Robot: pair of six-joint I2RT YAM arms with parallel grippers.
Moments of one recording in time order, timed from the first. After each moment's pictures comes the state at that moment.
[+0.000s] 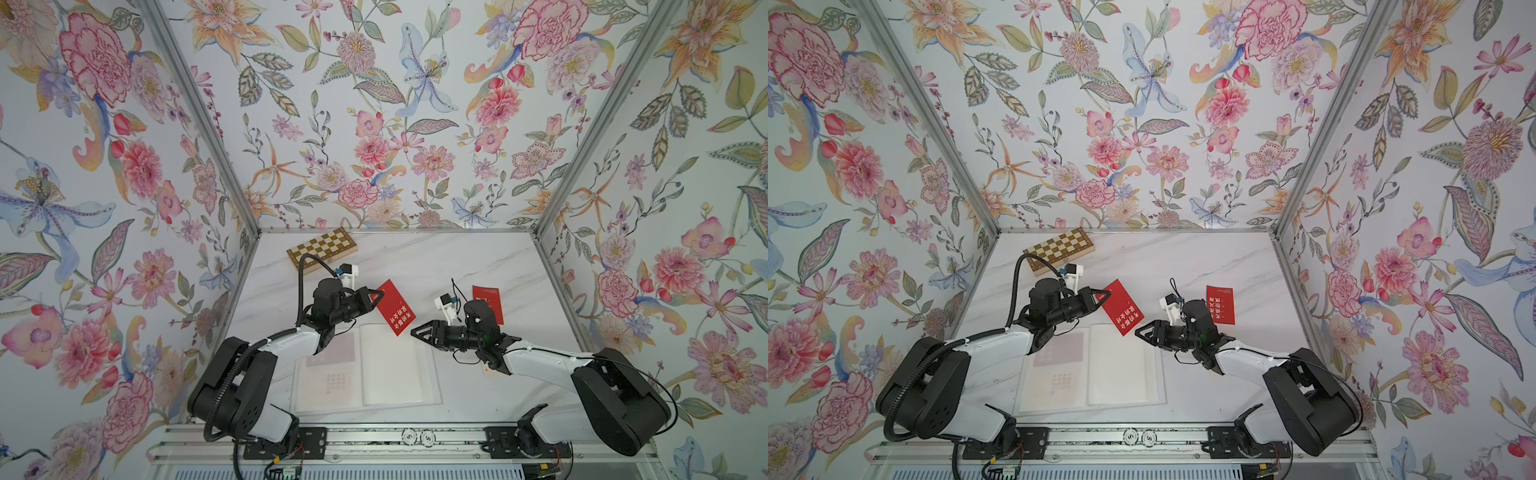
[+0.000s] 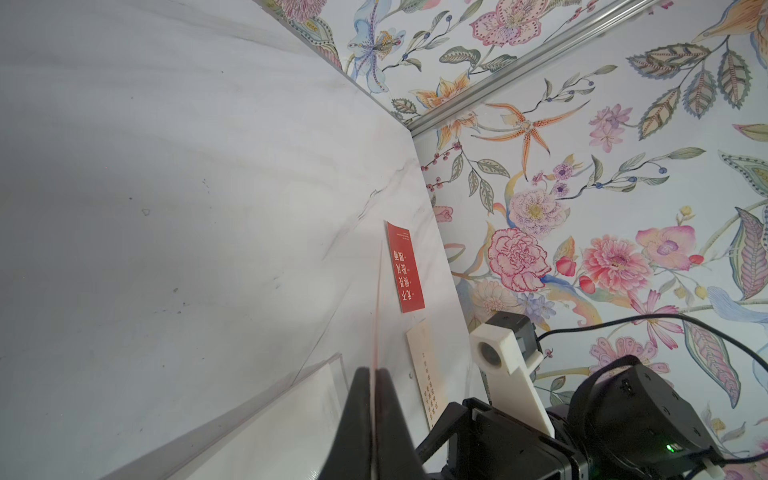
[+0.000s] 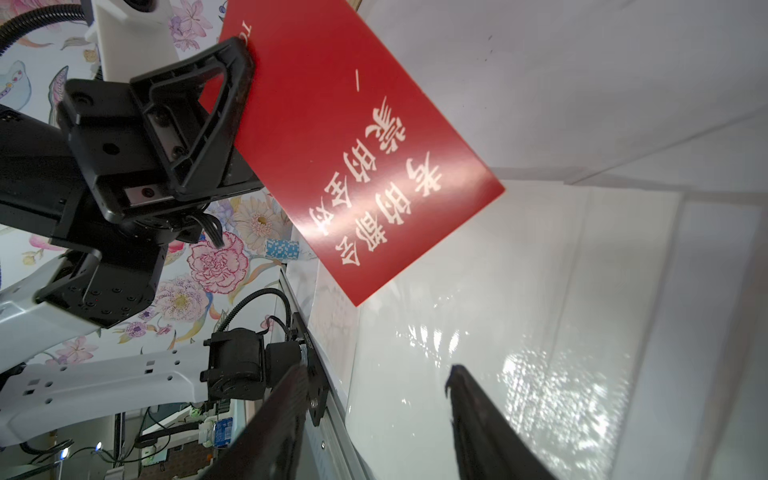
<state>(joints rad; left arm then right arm) -0.42 1.48 0.63 0.54 0.49 -0.89 0.59 1.41 0.48 0.43 -0.64 0.91</state>
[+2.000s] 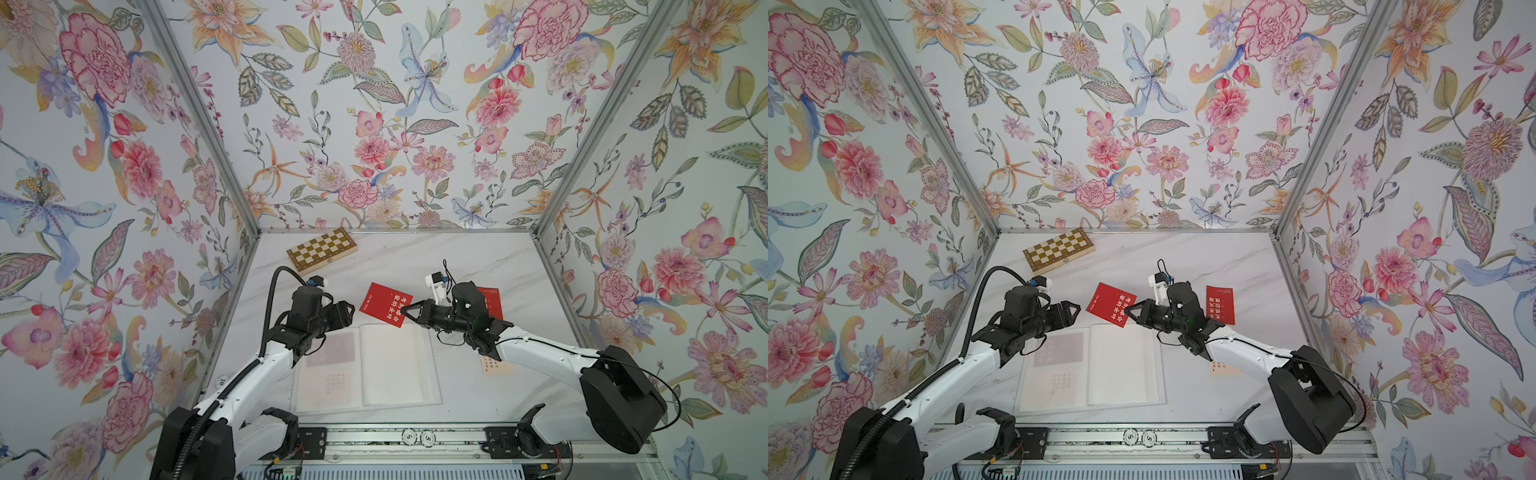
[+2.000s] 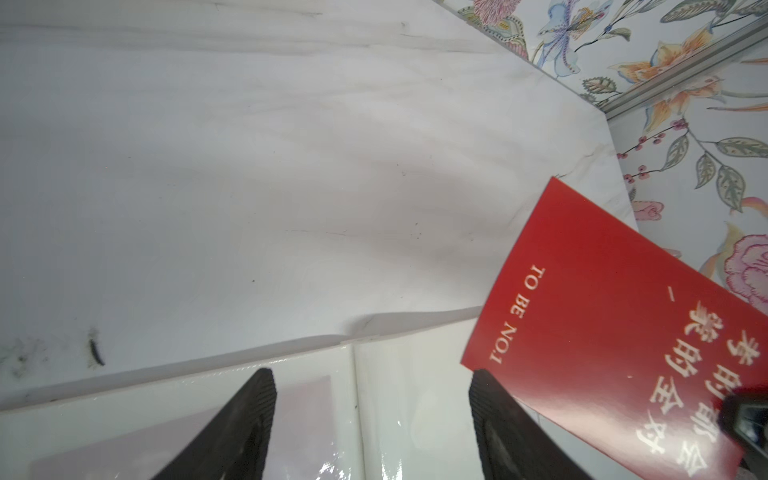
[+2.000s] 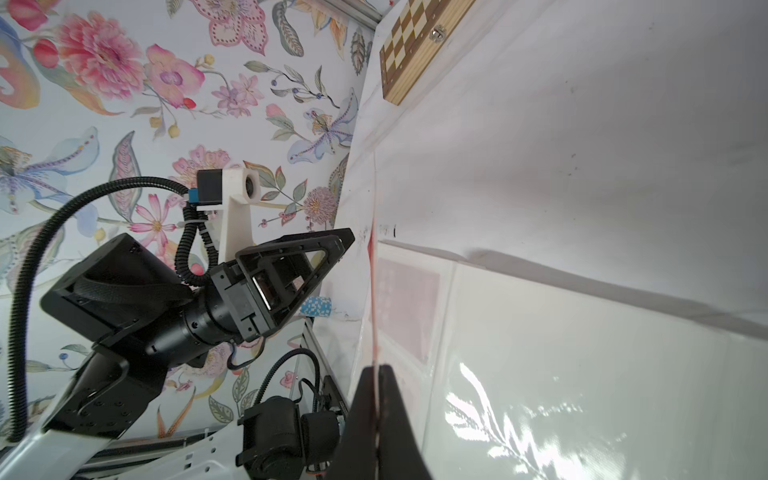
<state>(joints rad) -0.33 1.10 0.64 -0.26 0.16 -0.52 0.70 1.39 0.75 0.23 -0.46 0.94</state>
